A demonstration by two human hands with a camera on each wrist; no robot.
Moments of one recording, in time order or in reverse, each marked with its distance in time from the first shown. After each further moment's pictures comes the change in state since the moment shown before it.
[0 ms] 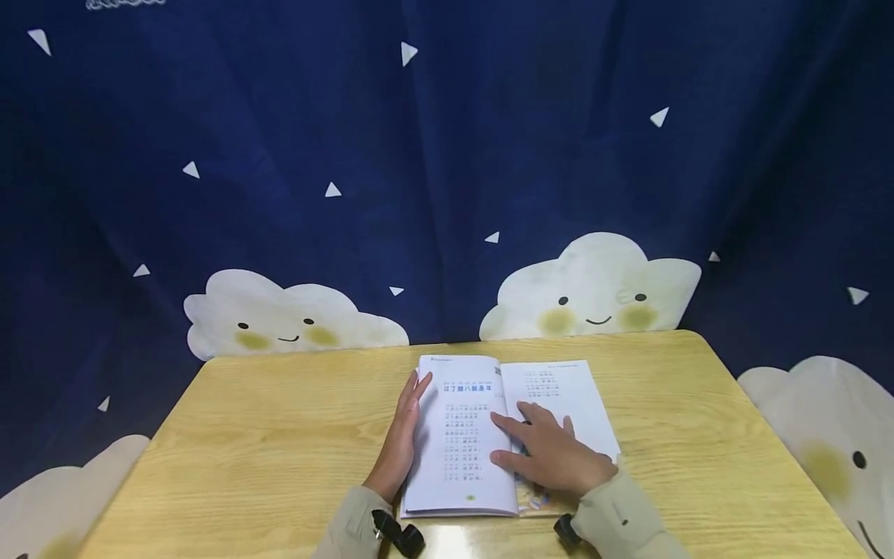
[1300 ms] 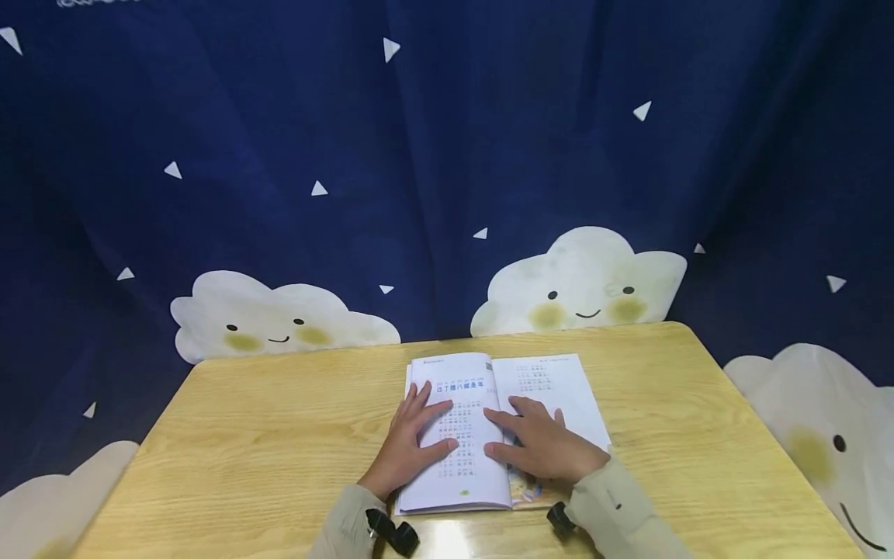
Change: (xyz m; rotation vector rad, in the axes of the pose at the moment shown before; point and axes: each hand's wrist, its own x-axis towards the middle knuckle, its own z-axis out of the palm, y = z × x) left_hand -0.002 -0.010 0.004 0.445 -0.174 0.051; right_hand -0.001 0.001 -0.002 0.039 -0.035 0.010
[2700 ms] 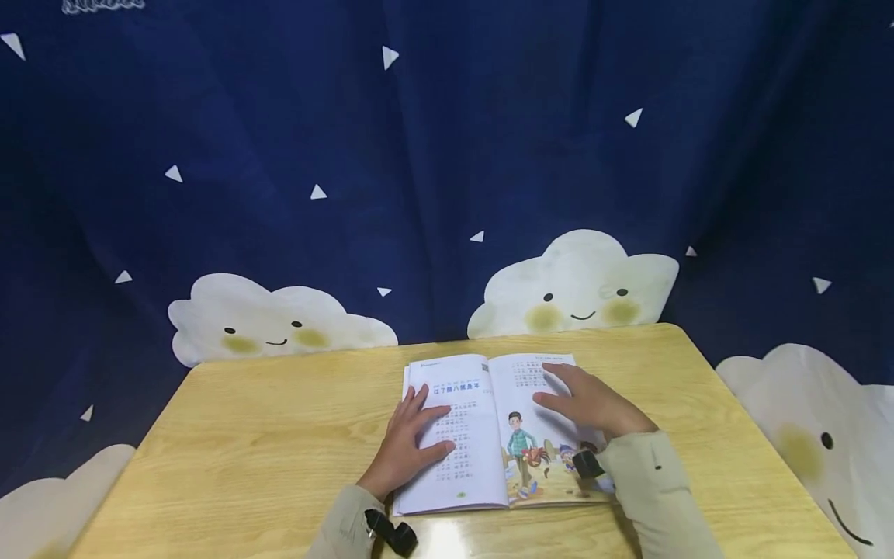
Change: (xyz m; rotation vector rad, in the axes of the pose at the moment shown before) left_hand 0.001 0.002 -0.002 0.044 0.016 0.030; right_hand 0.000 0.051 -0.062 0.188 0.128 0.082
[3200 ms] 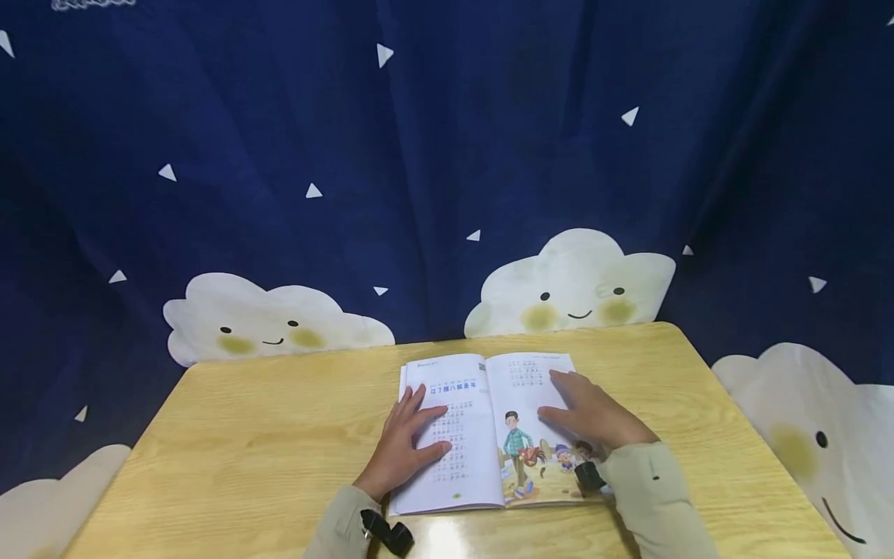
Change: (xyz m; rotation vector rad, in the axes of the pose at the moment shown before) left_hand -0.001 0.000 0.002 0.011 0.003 0.011; right_hand -0.008 0.016 0.010 -0.024 0.023 0.021
